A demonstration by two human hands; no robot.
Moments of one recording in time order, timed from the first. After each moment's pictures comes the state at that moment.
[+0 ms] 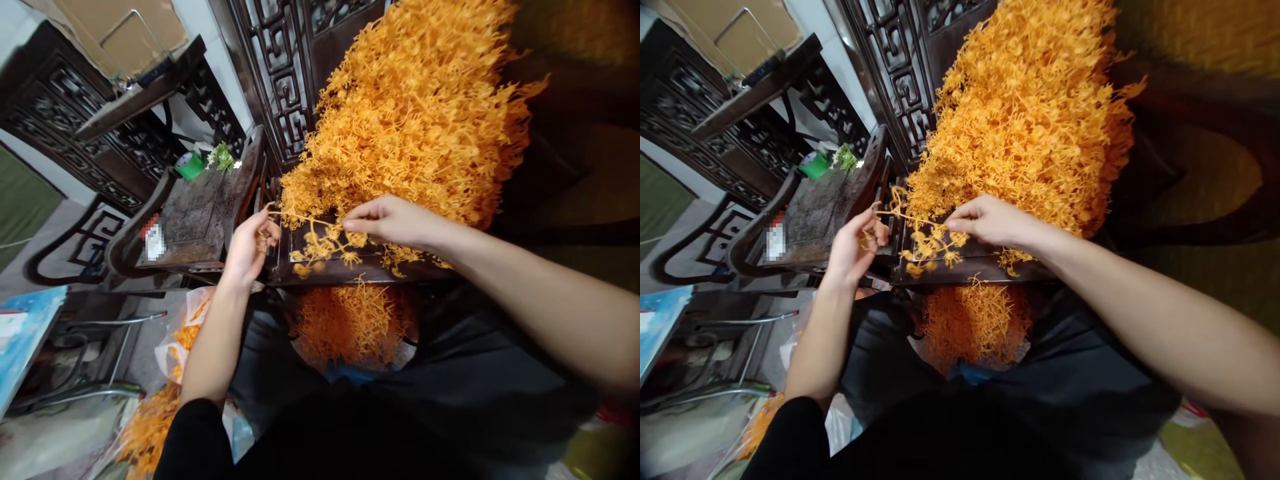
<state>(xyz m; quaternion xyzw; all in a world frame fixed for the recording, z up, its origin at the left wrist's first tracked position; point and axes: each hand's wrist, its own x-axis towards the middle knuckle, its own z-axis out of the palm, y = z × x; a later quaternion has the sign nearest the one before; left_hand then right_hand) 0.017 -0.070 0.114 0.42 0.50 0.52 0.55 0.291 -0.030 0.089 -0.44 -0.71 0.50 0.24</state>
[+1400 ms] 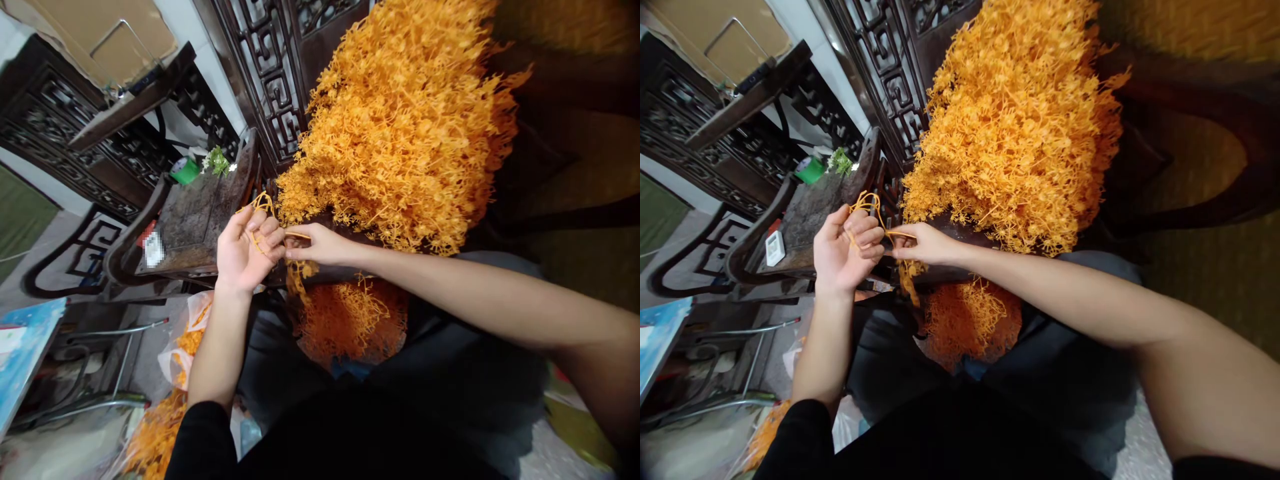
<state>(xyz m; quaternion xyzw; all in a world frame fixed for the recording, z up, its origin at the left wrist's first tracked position) 0.026 -0.093 0.161 0.30 0.38 0.51 0.71 0.181 -0.038 0.042 -0.20 -0.70 0.59 0.34</state>
